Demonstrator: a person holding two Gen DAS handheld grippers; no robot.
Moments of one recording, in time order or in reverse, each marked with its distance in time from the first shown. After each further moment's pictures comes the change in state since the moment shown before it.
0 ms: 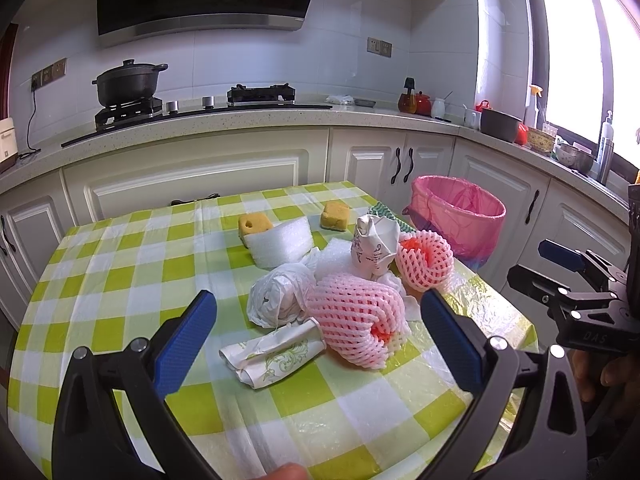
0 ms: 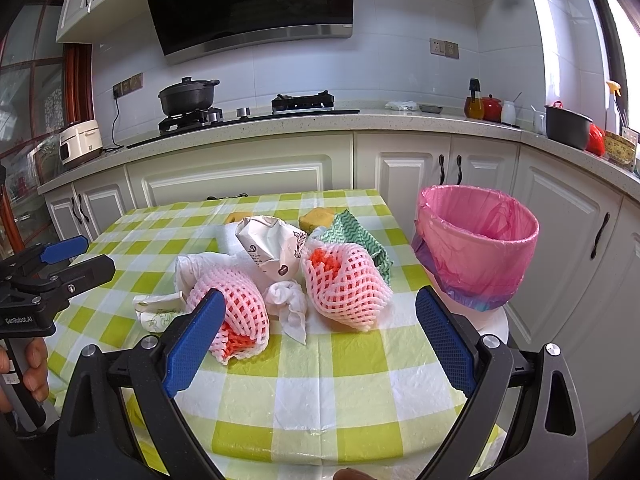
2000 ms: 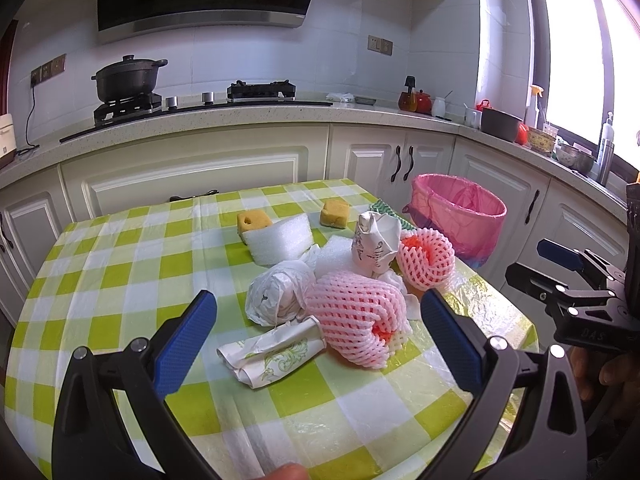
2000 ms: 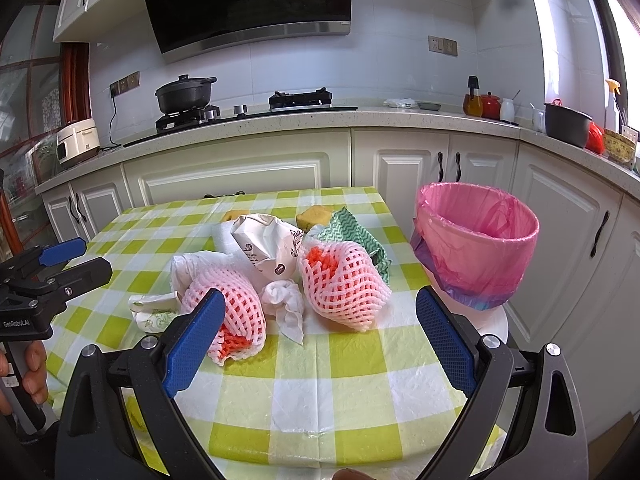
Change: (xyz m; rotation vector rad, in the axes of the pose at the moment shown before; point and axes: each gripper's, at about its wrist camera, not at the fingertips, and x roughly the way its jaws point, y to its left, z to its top) left arm 0.006 -0.005 -0.001 -0.014 0.011 0.005; right arm 0.007 -0.003 0.003 0.000 0.016 -0.003
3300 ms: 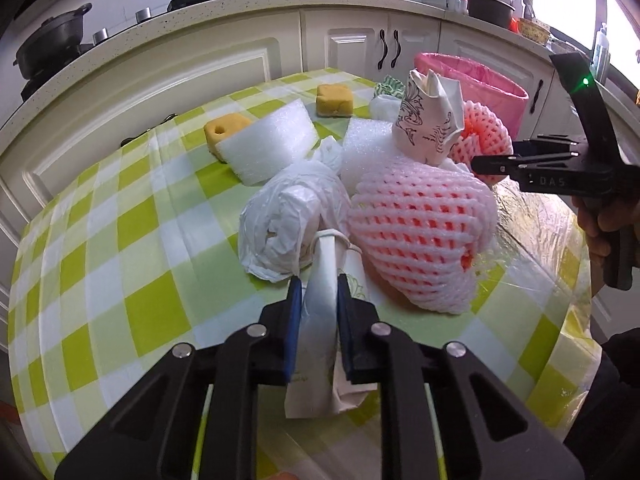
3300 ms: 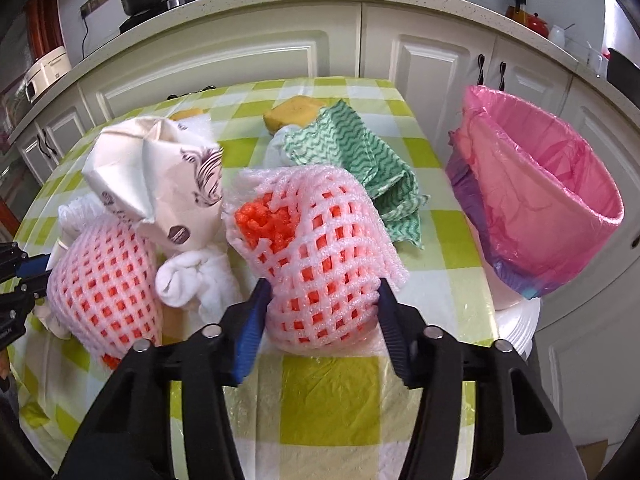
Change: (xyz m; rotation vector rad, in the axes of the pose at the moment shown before) left arm 0.116 0.041 -0.025 0.186 0.361 -0.078; right arm 0.174 -0.016 -0.003 -0.048 0.403 0.015
